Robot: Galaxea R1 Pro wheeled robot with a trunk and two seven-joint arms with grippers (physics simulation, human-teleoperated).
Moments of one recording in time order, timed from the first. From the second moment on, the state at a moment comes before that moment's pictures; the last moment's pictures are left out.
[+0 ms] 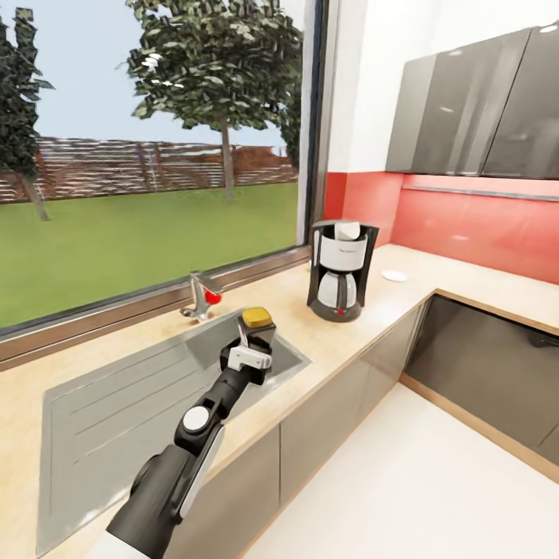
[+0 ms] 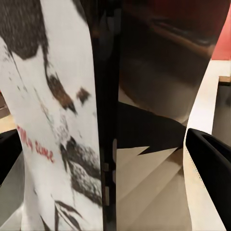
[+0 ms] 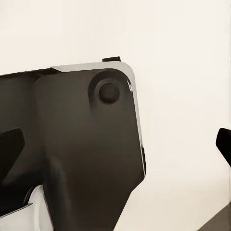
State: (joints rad) left arm -0.46 -0.09 -0.31 -1.32 -0.04 0.10 -0.06; right arm -0.01 0.00 -0.15 -0.17 0.00 -0.12 -0.01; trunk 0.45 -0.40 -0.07
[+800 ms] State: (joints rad) left arm -0.57 -0.10 -0.27 -1.08 -0.03 -0.06 0.06; right arm -0.01 0.00 -0.14 -0.17 0.00 -0.11 -0.01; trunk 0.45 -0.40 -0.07
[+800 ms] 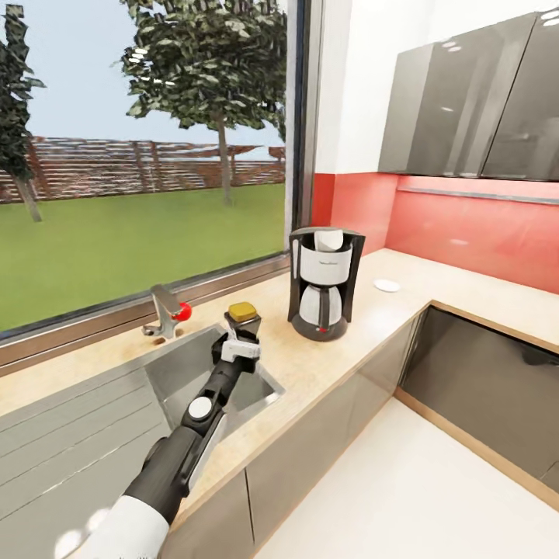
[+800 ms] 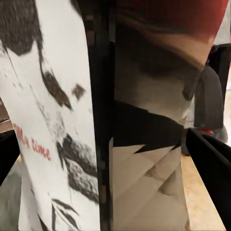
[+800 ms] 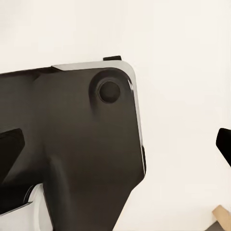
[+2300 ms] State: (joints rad) left arm -0.68 -0.15 -0.20 -0.81 -0.03 -0.09 0.21; right arm -0.01 -0.02 -0.14 -0.19 0.01 -0.12 -0.01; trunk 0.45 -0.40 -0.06
